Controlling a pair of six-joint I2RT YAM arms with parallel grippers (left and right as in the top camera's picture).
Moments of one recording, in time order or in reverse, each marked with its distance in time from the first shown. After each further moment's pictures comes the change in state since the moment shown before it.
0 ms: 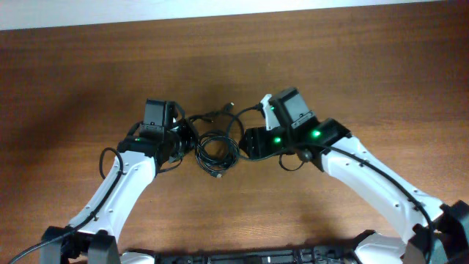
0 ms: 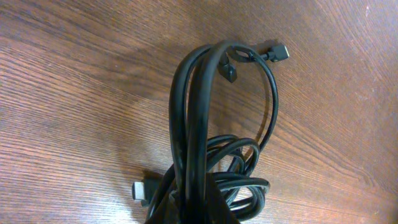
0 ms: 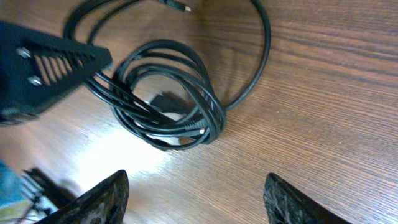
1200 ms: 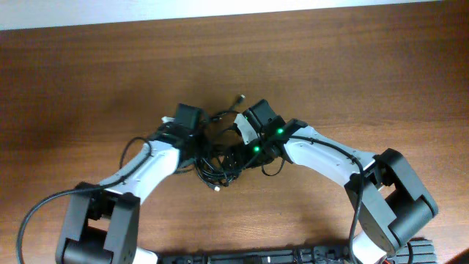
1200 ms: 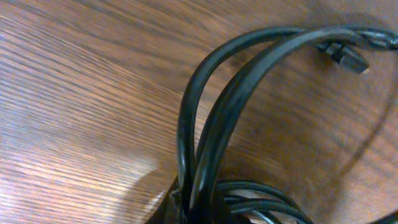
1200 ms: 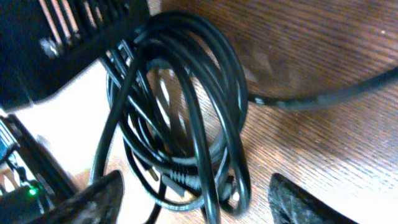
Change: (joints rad) left arm -0.135 0.198 0.007 0.023 -0.214 -0.030; right arm 0.066 0.315 0.000 0.135 -0.187 -0.107
